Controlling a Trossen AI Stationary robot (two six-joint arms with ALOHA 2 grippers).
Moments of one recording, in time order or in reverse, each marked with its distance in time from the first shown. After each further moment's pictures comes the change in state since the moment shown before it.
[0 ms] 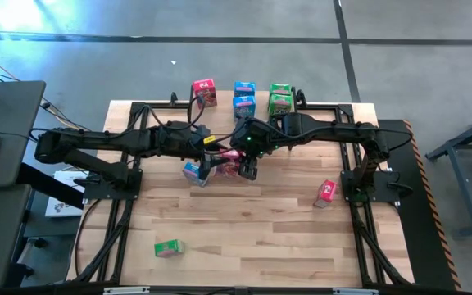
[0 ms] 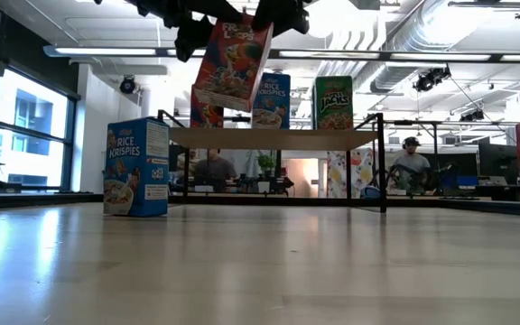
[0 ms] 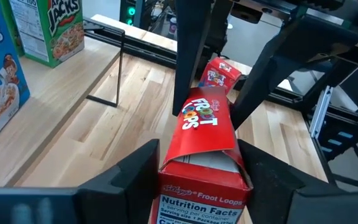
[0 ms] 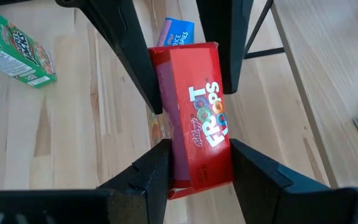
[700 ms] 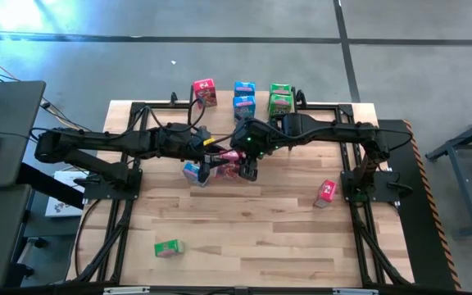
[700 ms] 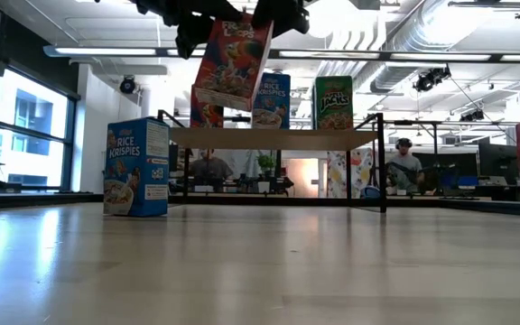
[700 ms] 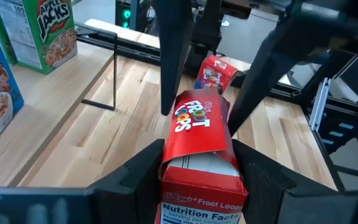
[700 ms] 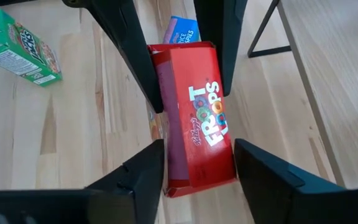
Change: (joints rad) left arm -0.024 0.000 0.000 0.005 -0.005 0.044; right arm 0.001 0.000 0.000 -0.002 -0.010 0.004
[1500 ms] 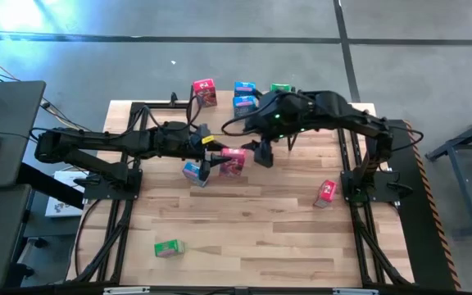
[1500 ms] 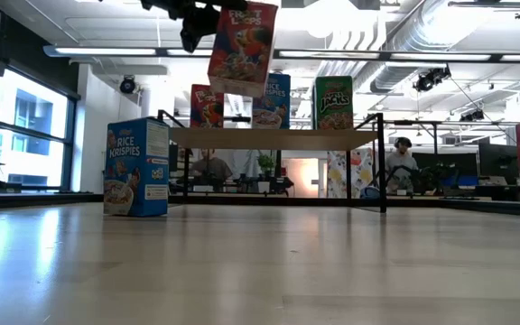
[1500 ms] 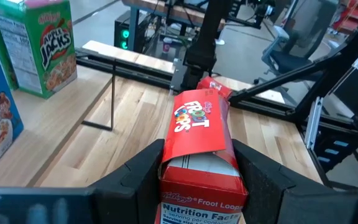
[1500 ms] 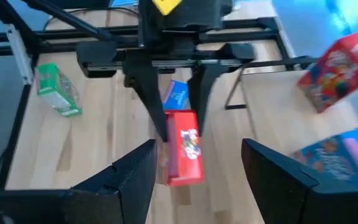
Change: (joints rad) left arm 0.001 0.000 0.000 0.079 -0.004 -0.001; right arm -0.001 -0.012 0.416 -0.244 0.045 -0.109
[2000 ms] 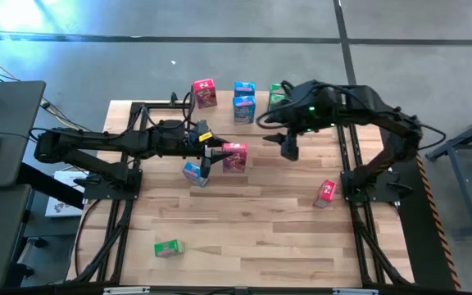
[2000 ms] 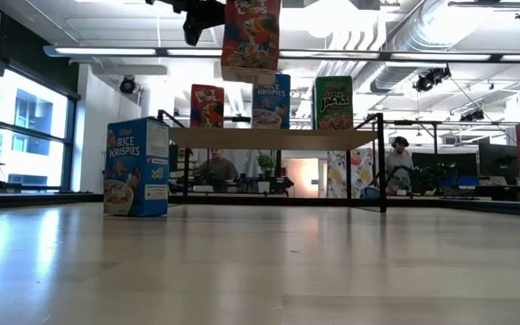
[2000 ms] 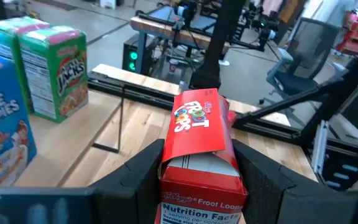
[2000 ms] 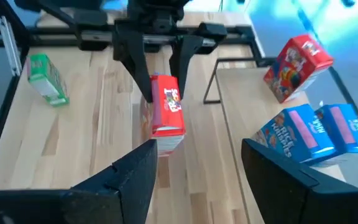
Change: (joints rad) left arm 0.002 -0.006 0.000 0.078 -0.047 0.000; right arm -0.030 -0.257 -0.250 0.056 0.030 -0.062
